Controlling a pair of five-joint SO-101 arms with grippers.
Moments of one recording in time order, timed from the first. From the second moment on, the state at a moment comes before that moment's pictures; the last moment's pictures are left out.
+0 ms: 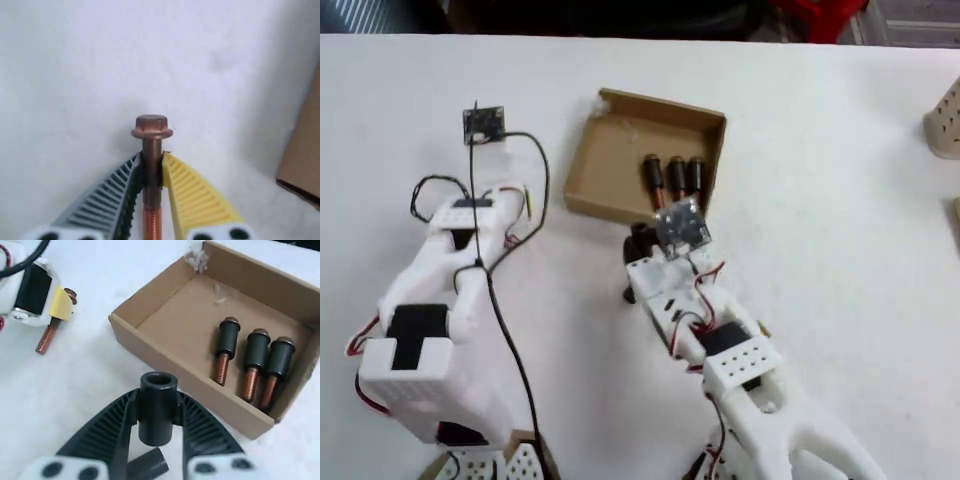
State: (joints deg) left arm -8.0 12.1 31.6 21.9 10.9; right arm -28.8 -40.7 78.2 0.3 2.0
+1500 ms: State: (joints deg) left arm -8.0 12.1 31.6 21.9 10.9; right arm -34.1 3.1 81.1 -69.4 -6.4
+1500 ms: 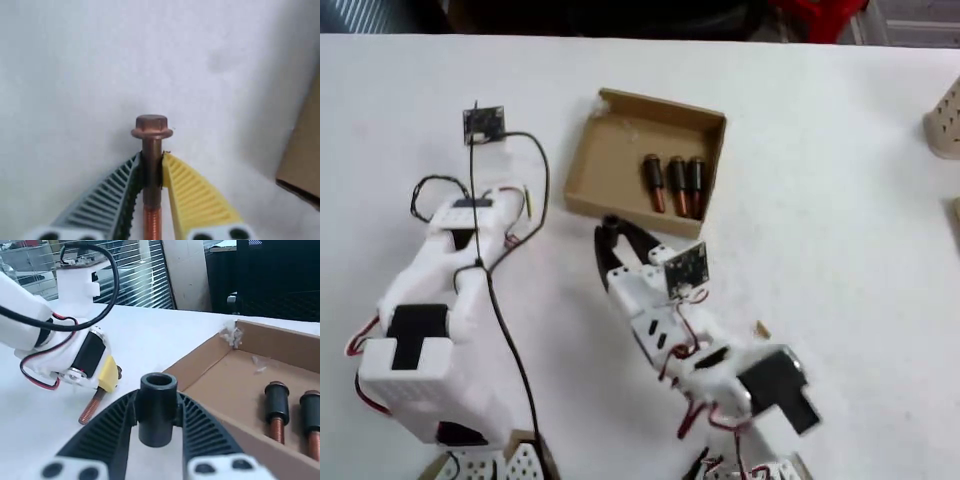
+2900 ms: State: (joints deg) left arm -7.5 -18.2 70.0 -24.7 10.9; right arm -41.2 36.4 65.3 -94.1 -6.4
